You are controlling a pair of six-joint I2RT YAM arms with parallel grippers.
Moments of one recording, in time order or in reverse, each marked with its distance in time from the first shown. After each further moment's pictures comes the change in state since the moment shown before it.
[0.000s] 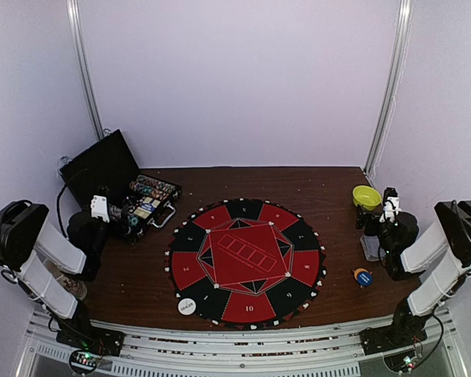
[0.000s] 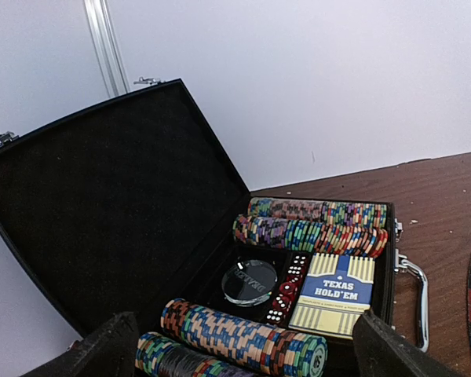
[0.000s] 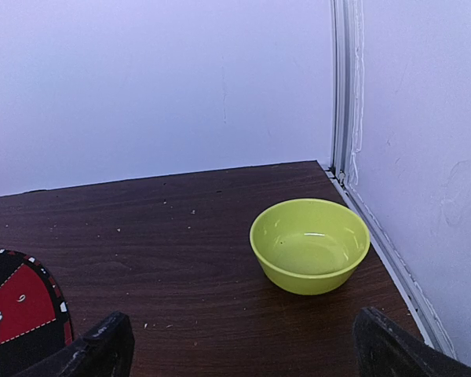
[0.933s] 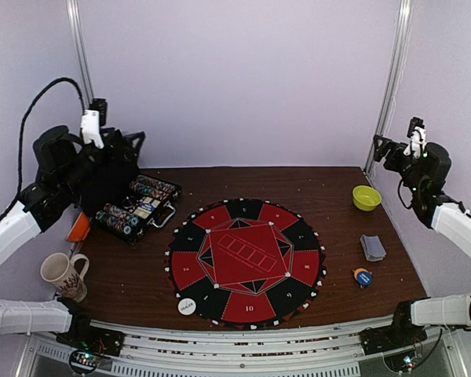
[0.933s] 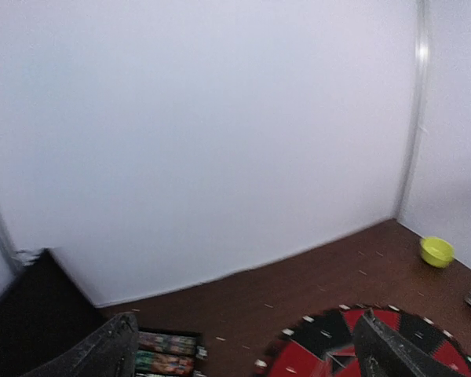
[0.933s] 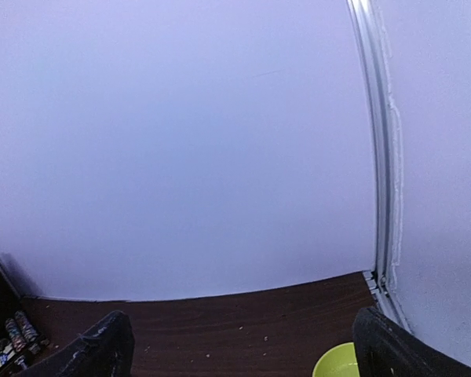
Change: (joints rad) left arm -0.375 -0.583 0.757 -1.277 0.013 -0.190; right arm -0.017 -0.467 0.581 -0.885 -0.084 0.142
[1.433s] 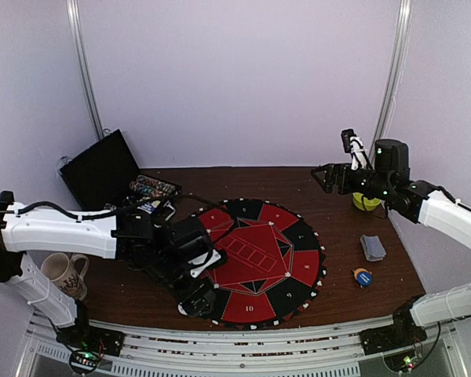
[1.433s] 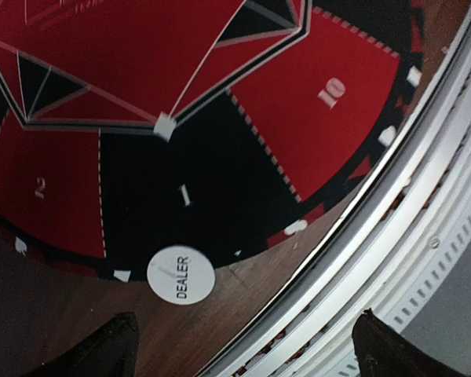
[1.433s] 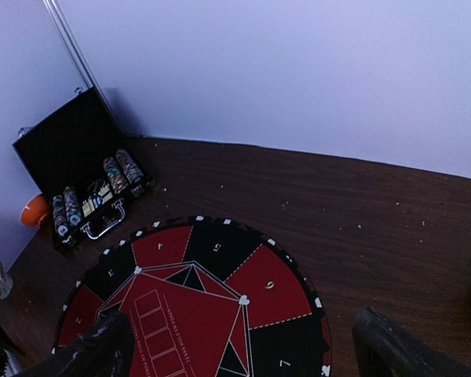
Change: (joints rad) left arm -0.758 0.499 0.149 -0.889 0.095 -0.339; right arm 0.413 0.057 0.148 -0.482 -0.094 -0.026
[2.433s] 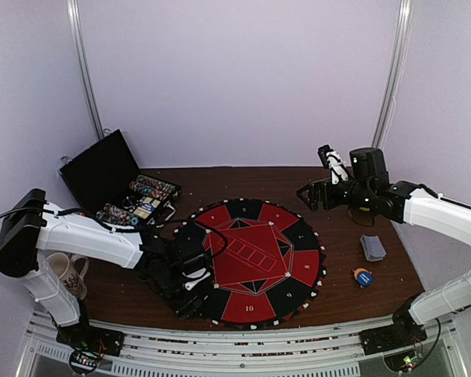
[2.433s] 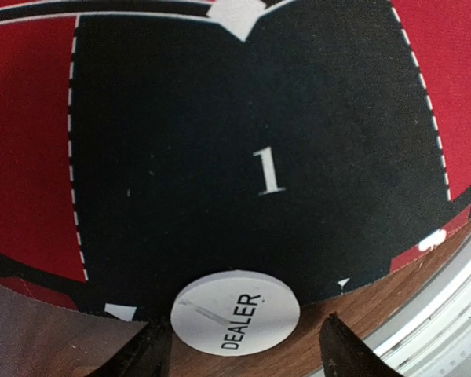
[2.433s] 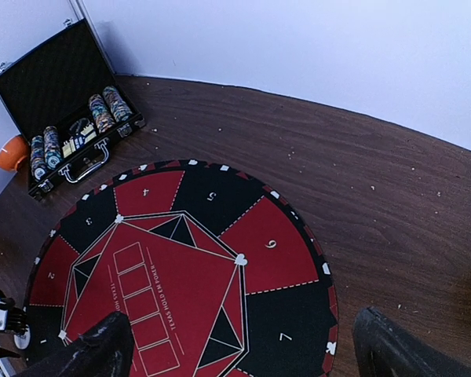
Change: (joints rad) left arm 0.108 0.141 -0.221 0.135 0.039 0.033; right arm 0.126 0.116 0.012 -0.077 0.069 -0.082
